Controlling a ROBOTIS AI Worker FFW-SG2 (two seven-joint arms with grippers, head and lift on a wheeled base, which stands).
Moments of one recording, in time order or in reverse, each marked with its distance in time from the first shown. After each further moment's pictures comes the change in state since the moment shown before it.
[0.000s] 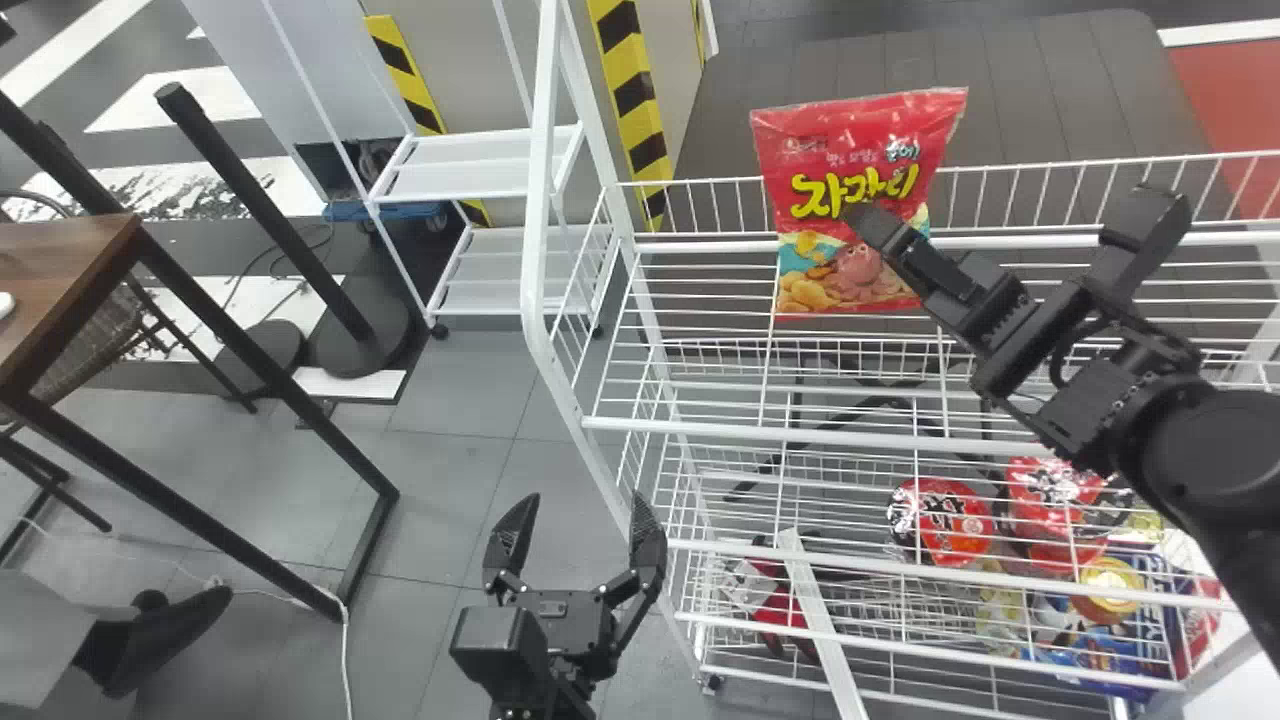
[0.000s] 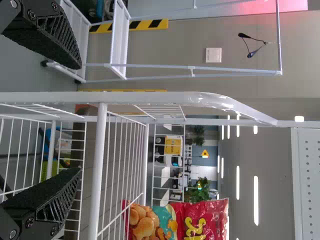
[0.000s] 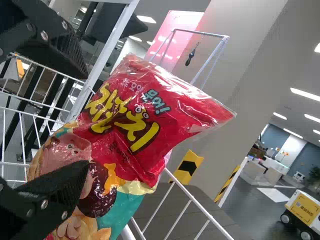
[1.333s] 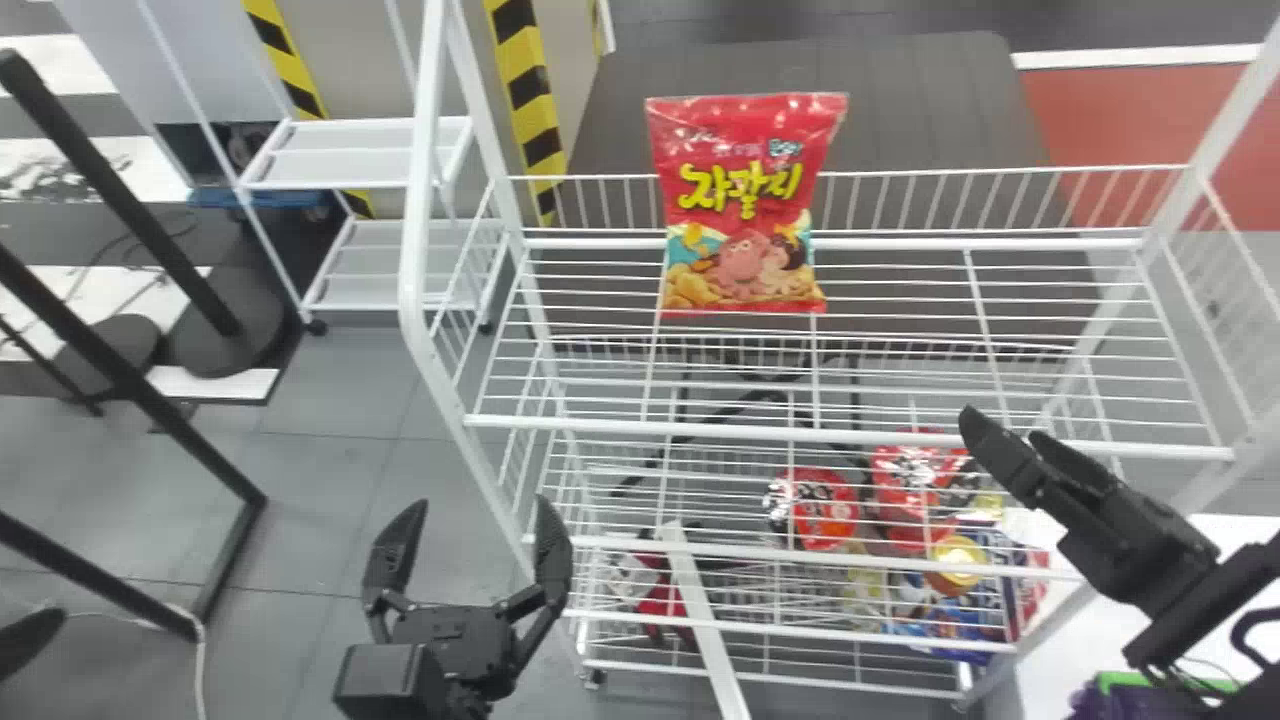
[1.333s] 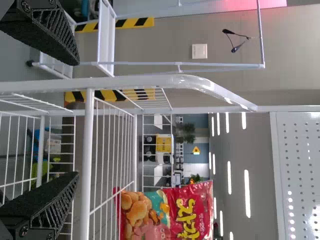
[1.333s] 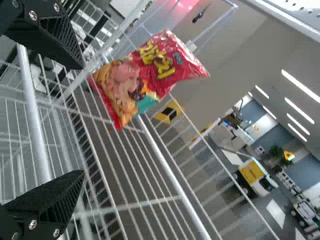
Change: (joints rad) left arm 0.041 0.012 -0.057 -0.067 -0.084 -0.017 0.096; right arm 0.700 -0.111 -0.321 -0.681 0.288 0.005 0.054
